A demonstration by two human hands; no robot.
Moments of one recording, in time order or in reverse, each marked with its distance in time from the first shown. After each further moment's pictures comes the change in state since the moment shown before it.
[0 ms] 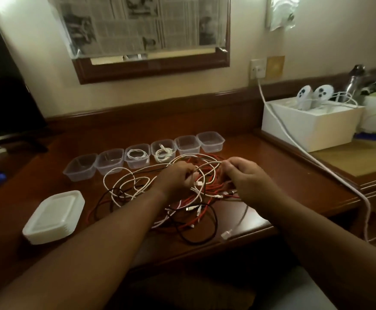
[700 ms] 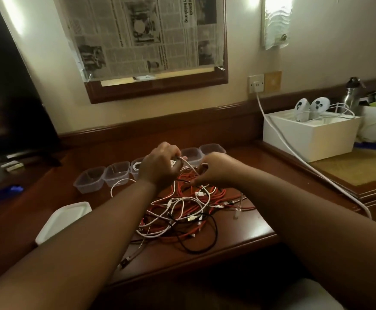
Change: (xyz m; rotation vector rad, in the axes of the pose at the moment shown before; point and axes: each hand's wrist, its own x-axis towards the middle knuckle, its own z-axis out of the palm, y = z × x) left_hand 0.011 0.003 -0.059 0.194 0.368 0.038; right_hand 0.053 -0.051 0.012 -0.755 -0.332 0.041
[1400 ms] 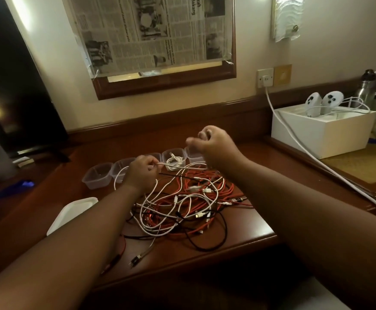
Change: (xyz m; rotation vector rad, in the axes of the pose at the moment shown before) left_hand -0.027 -0.062 -0.011 -0.171 -0.094 -0.396; right_hand 0.008 -0.032 0.000 0.747 0.311 -0.093
